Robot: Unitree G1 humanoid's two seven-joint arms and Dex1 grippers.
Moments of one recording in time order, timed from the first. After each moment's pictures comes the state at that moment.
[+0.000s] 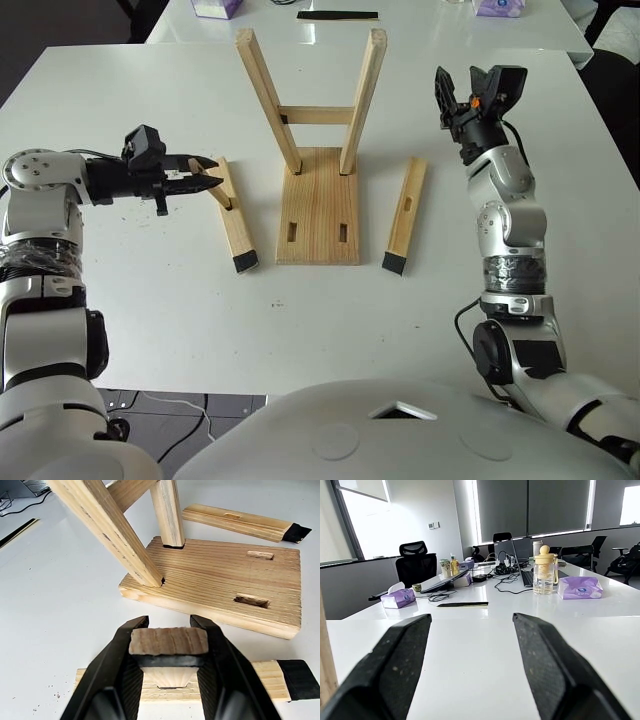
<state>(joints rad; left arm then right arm) -0.53 0.85 0.00 0.72 -0.31 -0.10 -1.49 -0.46 -0.11 -0.11 0.13 0.23 0.19 0.15</state>
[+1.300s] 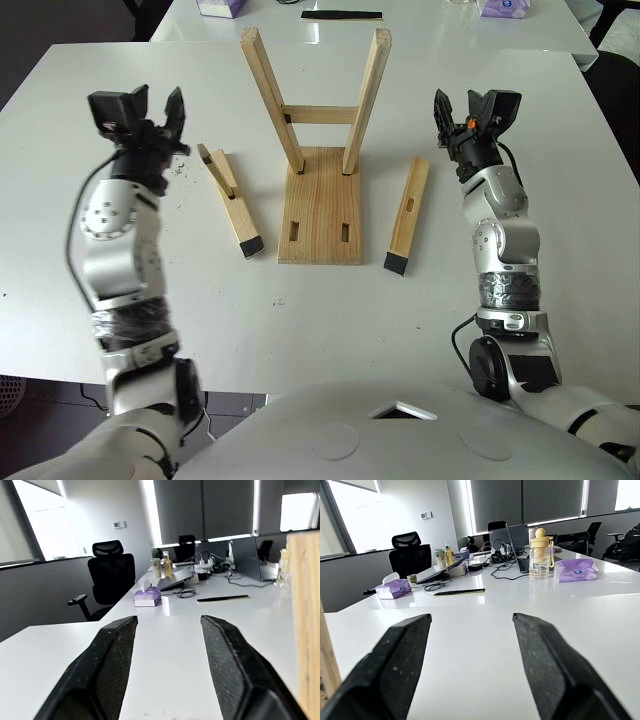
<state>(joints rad) -0.21 0.23 0.30 -0.25 -0.23 0.31 -0.12 -0.37 -0.08 -0.11 0.09 0.22 0.20 0.12</state>
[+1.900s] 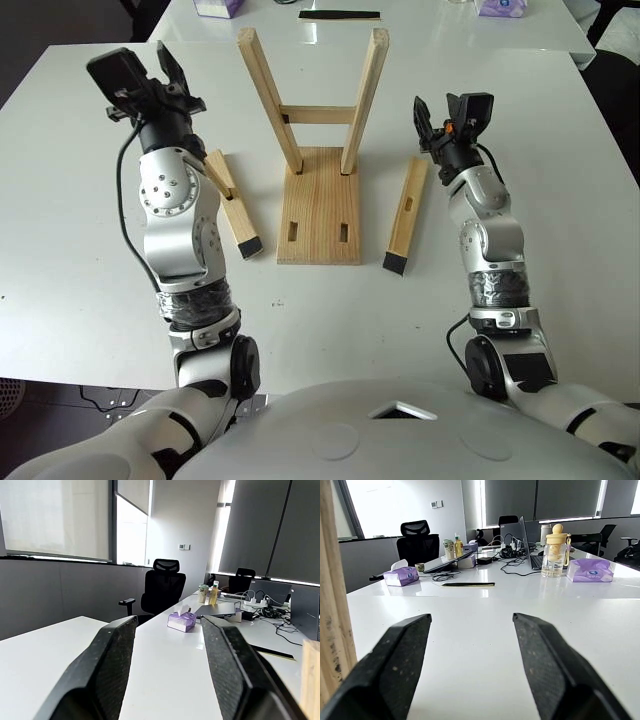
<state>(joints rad) -0.36 0.08 0.27 -0.33 -0.08 0.38 0.23 -0.38 -0.07 -0.04 0.13 0.16 0.18 0.12</state>
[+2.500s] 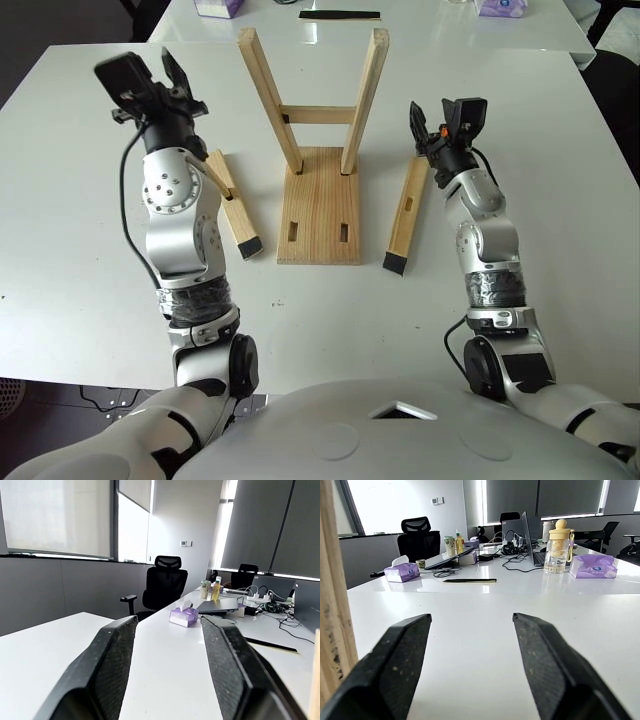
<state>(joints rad) -0.36 0.07 0.26 -0.24 -0.09 0.39 0.23 -0.38 -0.06 -0.04 0.18 0.14 0.16 0.13</state>
